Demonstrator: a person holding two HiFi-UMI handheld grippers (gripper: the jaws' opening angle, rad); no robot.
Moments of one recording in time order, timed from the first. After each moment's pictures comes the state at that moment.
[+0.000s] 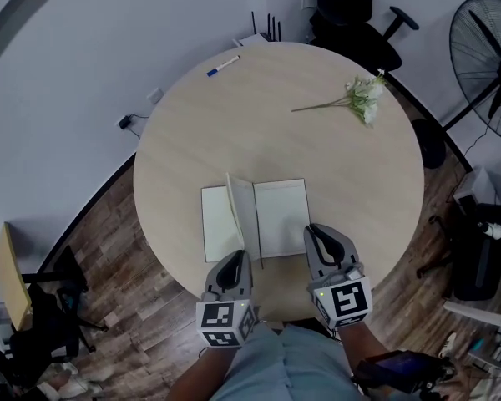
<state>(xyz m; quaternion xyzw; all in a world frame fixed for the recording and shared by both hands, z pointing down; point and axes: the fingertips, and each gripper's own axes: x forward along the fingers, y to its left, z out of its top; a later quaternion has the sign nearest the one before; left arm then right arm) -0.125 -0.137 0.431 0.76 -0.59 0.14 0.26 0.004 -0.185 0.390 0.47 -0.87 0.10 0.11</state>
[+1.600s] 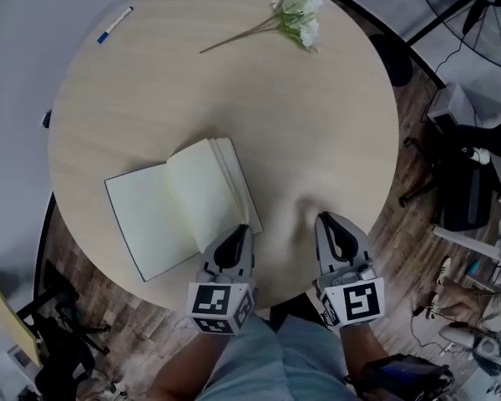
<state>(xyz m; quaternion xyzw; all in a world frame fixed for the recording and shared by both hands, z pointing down) 0.033 -0.180 0.546 0.81 -0.44 0.18 0.34 0.165 -0.177 0.501 0.58 -0.77 0.19 0.16</state>
